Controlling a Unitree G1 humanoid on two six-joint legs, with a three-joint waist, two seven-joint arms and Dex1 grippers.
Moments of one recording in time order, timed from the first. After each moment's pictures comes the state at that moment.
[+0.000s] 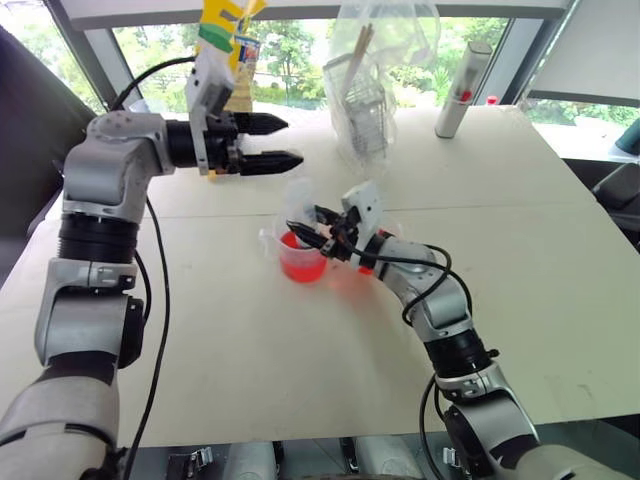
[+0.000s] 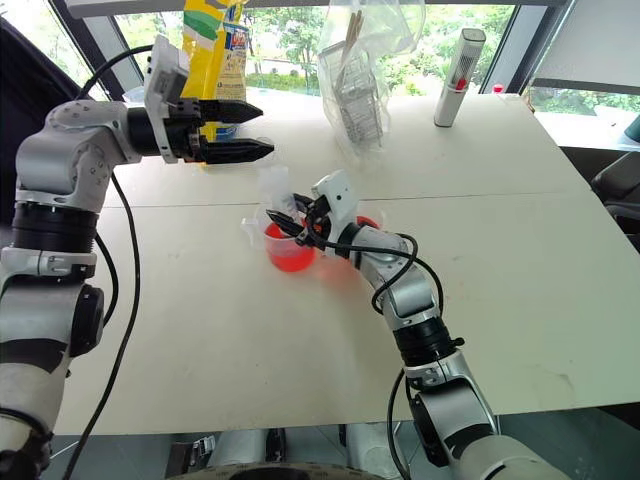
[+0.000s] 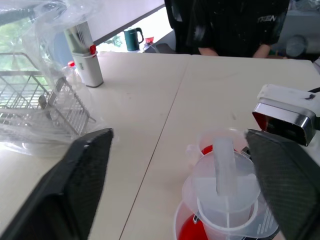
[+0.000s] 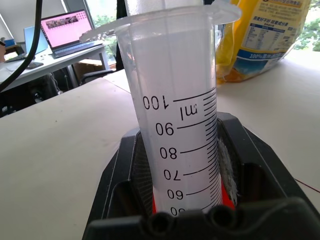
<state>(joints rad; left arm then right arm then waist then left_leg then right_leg) -1.08 0.62 -0.04 0.38 -0.40 0.51 -1.23 -0.57 -0.13 0.20 0.05 0.21 0.32 0.64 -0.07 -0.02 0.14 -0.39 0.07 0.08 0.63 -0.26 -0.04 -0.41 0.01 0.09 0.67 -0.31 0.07</state>
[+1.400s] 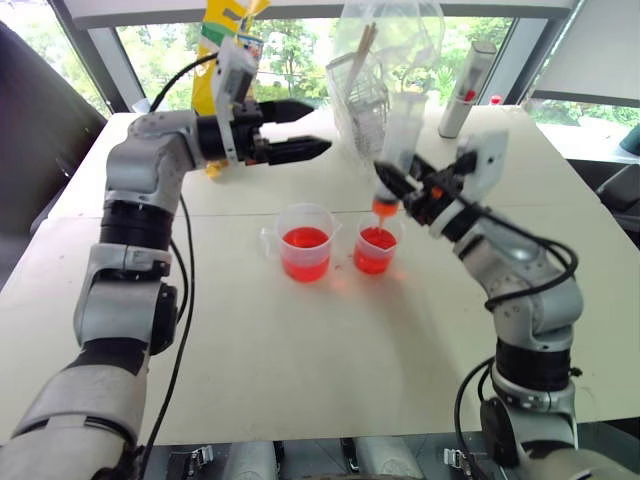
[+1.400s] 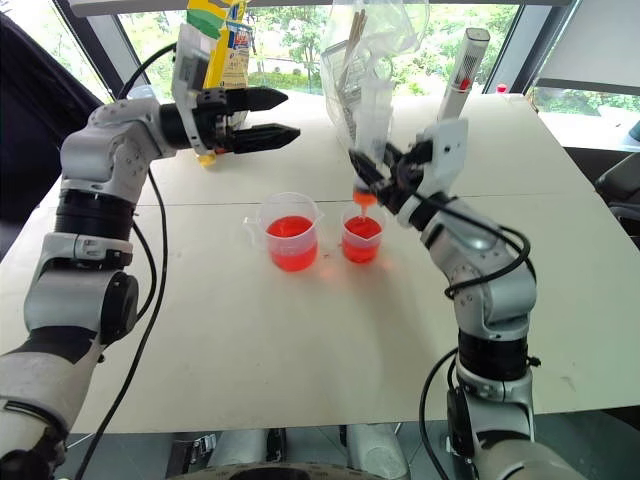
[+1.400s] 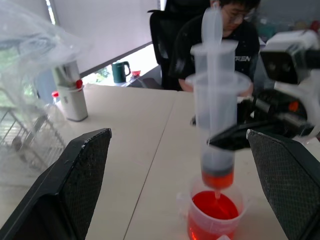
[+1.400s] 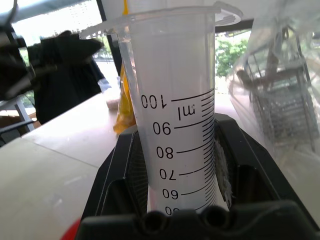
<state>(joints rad) -1.22 0.43 0.00 0.59 -0.40 0.42 -1.26 -0.46 -0.30 -0.08 -0.40 0.38 0.68 0.36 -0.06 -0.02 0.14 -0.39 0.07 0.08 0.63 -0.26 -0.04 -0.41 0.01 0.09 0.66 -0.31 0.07</state>
